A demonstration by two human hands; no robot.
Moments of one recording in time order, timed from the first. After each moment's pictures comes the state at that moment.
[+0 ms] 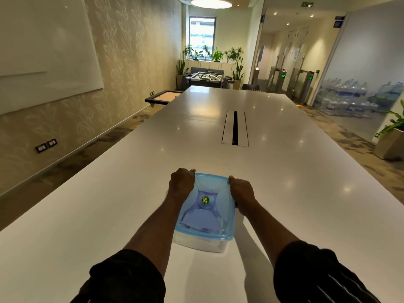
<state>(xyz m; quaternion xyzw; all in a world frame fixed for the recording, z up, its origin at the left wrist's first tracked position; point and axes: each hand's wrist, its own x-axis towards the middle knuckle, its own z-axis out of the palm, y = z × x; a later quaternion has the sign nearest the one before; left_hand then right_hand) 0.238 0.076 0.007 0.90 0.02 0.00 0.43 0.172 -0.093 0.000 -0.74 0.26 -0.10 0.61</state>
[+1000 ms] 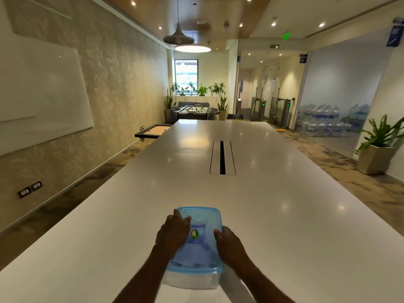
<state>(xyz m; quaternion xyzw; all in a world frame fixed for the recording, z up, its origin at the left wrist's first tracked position) 0.187 0.074 0.010 0.96 -0.03 -0.02 0.29 0.100 -0.071 -0.003 -0.86 0.17 -0.05 0.47</state>
